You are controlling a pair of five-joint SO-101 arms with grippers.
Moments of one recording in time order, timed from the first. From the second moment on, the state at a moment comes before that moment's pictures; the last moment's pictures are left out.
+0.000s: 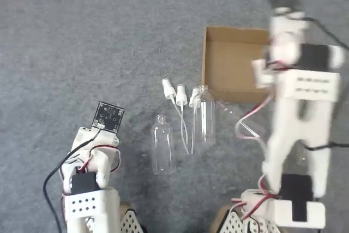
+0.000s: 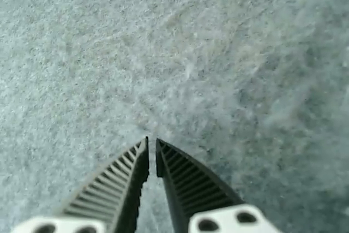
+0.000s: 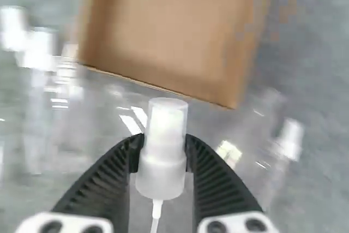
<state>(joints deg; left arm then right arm) -16.0 -87.6 97.4 50.2 -23.2 -1.4 -8.4 -14.7 97.1 14.5</state>
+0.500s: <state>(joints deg) -16.0 -87.6 97.4 52.8 -23.2 -34.5 7.6 -14.8 79.7 -2.9</state>
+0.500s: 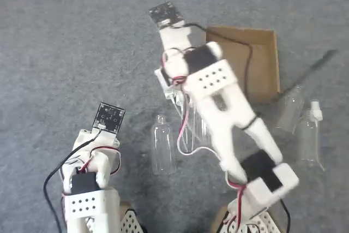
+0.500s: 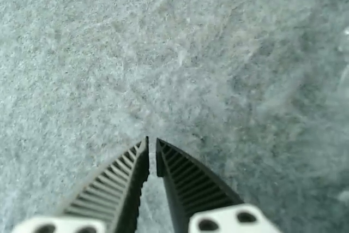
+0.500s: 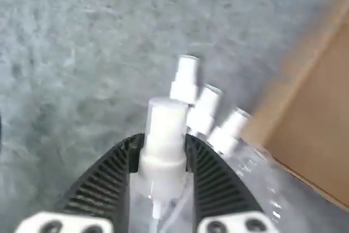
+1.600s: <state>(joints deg) -16.0 -87.6 97.4 52.8 -23.2 -37.2 28.4 -14.8 69.4 -8.8</state>
